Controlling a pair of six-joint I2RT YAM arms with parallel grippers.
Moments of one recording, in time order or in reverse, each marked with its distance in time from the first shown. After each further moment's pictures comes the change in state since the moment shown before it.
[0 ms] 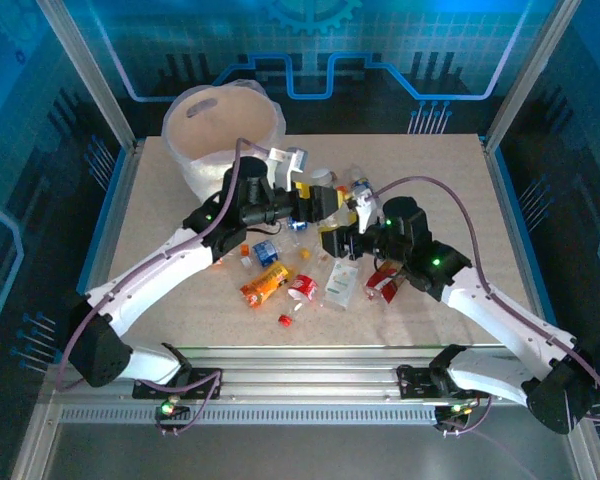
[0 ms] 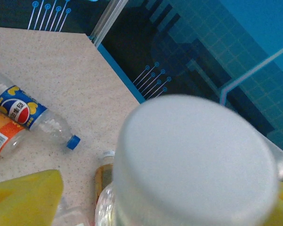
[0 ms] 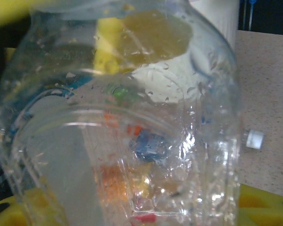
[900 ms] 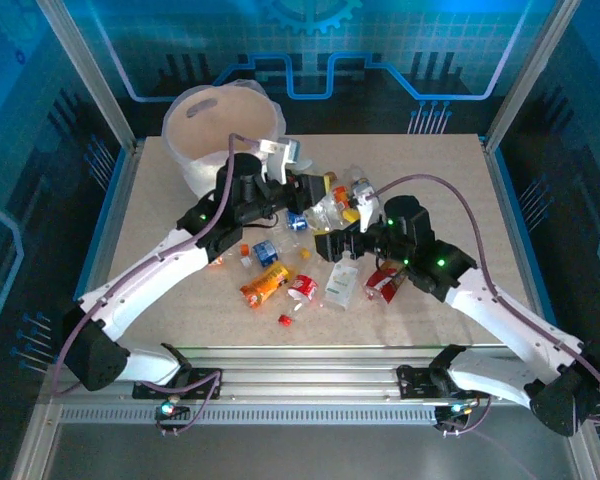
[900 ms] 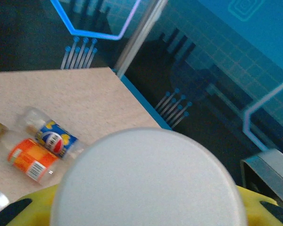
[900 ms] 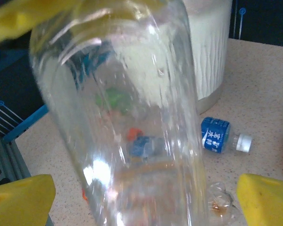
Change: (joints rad) left arm 0.005 -0.028 0.048 -0.018 -0.169 0.105; right arm 0.019 -0.038 0.042 -0.074 0.070 -0.014
